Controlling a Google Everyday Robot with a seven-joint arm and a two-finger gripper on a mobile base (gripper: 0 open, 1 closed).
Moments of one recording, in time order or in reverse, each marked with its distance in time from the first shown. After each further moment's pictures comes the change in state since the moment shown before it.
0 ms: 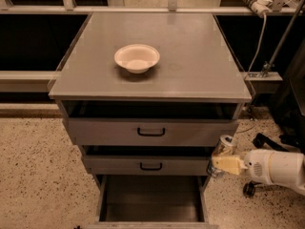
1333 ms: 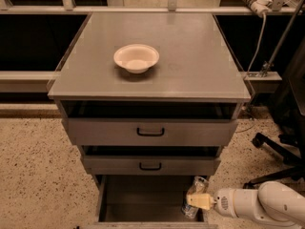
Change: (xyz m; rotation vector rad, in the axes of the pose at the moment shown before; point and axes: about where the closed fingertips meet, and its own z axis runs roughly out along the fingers) arm 0.158 0.018 0.116 -0.149 0.174 0.305
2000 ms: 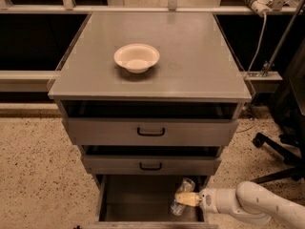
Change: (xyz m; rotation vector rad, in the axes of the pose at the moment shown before) arm 0.005 -0.047 0.089 -0.083 0.010 0.059
